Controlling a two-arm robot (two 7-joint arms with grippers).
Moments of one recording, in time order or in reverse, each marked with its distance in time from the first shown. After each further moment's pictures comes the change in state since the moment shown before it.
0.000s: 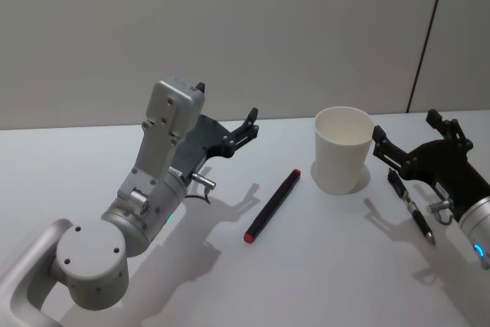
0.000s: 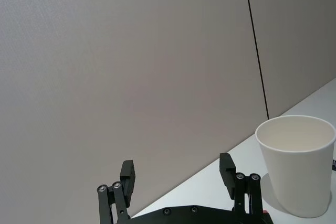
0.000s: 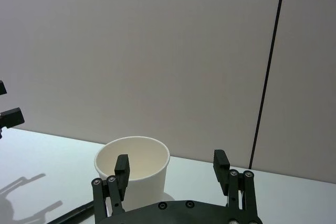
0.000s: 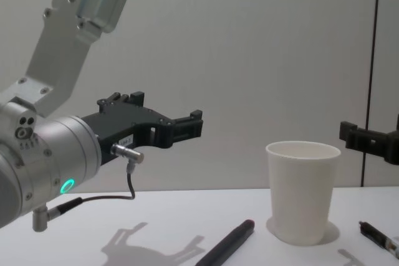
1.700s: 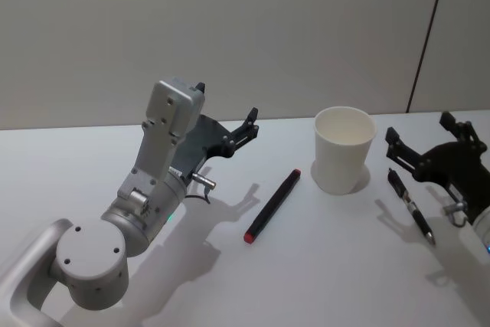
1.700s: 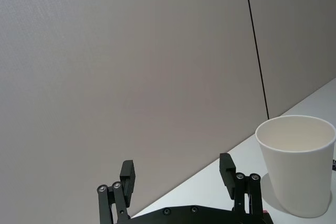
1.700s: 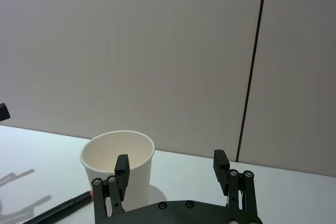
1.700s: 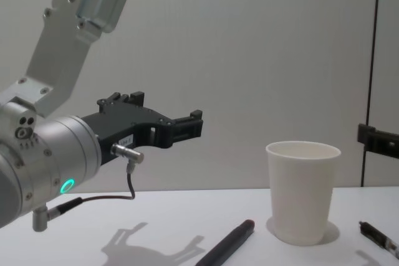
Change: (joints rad) left arm 0.000 0.000 0.000 0.000 0.000 0.000 0.000; right arm -0.023 0.028 0.024 -0.017 0.022 0.006 -0.009
